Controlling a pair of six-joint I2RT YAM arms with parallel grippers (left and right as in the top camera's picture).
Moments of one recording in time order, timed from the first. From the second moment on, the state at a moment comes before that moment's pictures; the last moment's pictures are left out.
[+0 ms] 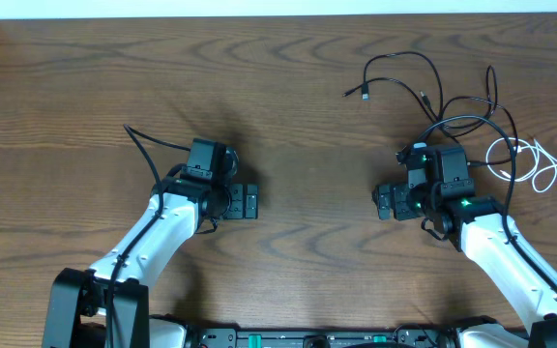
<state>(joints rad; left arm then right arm) -0.24 1.48 0.75 -0.52 0.15 -0.22 0.20 1.35 0.64 -0.35 -0.16 0.08</state>
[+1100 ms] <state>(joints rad) -0.24 1.48 0.75 -0.52 0.15 -0.22 0.20 0.80 0.64 -0.35 -0.16 0.08</state>
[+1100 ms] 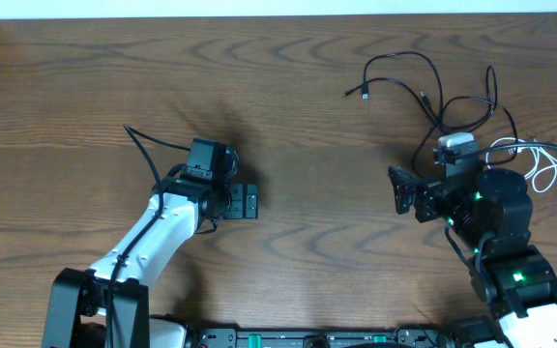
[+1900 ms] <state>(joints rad) -0.24 1.48 0.75 -0.51 0.15 -0.22 0.20 0.64 0.63 -0.77 -0.15 0.08</state>
